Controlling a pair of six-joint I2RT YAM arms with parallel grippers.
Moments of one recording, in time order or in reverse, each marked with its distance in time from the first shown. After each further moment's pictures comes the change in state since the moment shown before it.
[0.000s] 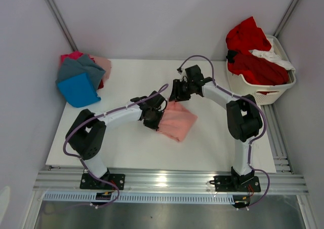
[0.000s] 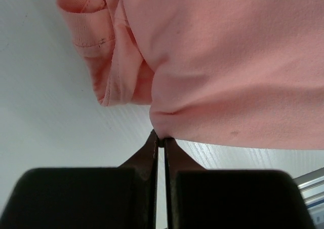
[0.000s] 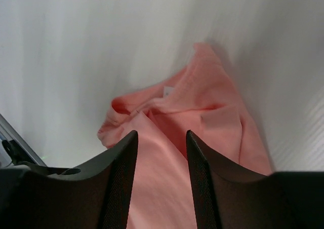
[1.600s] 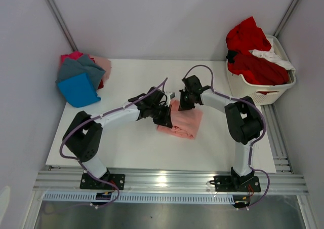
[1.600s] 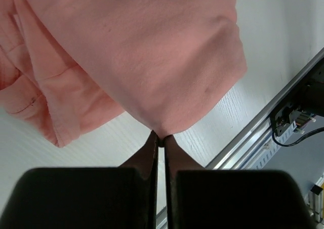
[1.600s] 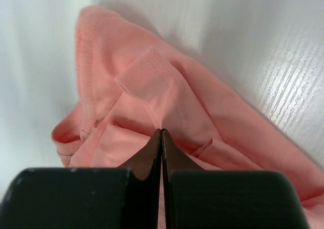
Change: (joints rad) left arm 0.002 -0.020 -0.010 0.233 0.363 -0.113; right arm 0.039 -0.031 -0.173 -0.003 0.272 0.081
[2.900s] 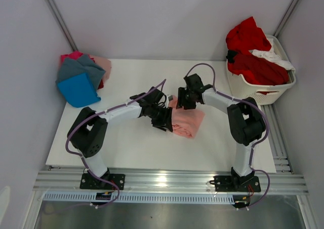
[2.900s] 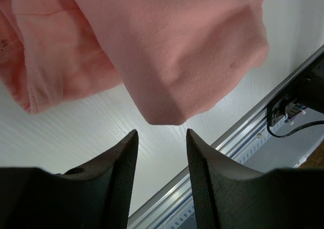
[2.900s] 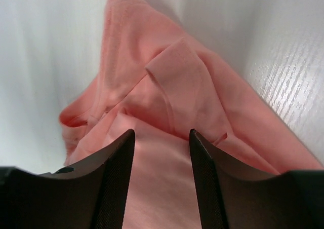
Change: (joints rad) left arm 0.036 0.051 0.035 -0.121 0.058 -0.026; right arm -0.008 -0.044 0.006 -0.030 0.029 0.019
